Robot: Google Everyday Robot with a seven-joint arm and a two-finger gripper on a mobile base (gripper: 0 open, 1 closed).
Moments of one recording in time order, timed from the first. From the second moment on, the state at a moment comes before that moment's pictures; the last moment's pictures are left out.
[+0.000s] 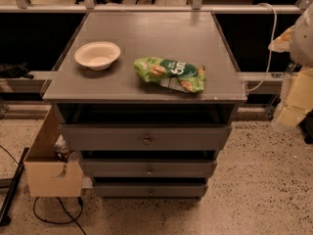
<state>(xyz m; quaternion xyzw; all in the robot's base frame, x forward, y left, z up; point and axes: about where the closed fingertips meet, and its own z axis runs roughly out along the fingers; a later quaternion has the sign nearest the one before) 0.438 -0.217 0.976 -0.60 0.78 -0.03 0.16</state>
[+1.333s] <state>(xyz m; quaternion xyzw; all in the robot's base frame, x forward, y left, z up) 0.377 -0.200 0.897 -0.56 0.77 0.06 0.30</state>
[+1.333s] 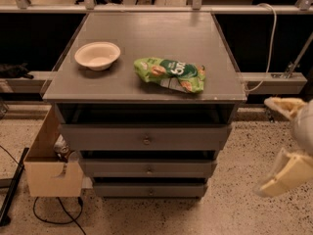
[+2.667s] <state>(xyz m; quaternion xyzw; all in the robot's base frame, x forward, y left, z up) 0.358 -0.138 0.745 -0.56 0.76 0.14 0.28</state>
